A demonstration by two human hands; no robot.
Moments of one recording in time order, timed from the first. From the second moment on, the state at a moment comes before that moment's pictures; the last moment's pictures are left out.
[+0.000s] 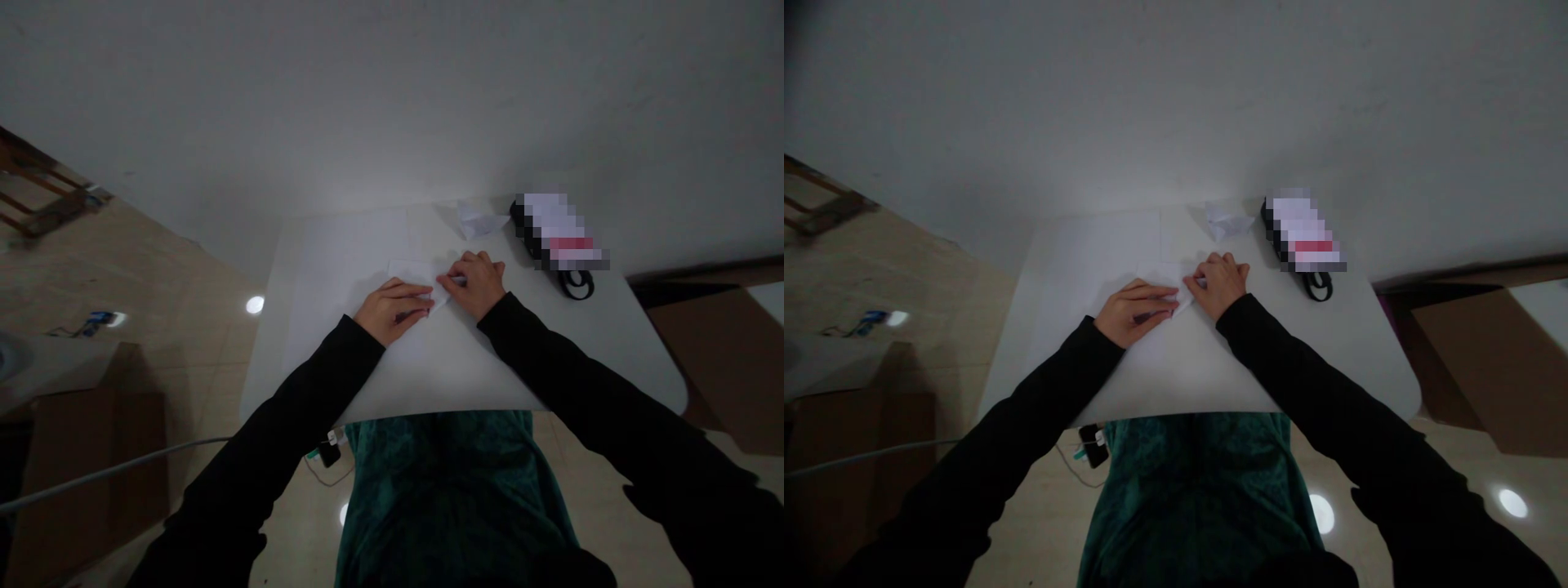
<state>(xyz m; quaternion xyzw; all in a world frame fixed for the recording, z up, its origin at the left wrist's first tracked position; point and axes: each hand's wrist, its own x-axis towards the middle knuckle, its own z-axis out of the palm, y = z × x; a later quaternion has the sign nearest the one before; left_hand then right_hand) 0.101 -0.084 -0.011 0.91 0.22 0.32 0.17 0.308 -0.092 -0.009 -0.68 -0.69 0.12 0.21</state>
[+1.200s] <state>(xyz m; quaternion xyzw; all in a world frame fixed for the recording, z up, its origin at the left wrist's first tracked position) 0.106 -0.085 -0.008 0.89 0.27 0.31 0.19 0.308 -0.088 -0.007 -0.68 -0.68 0.14 0.22</state>
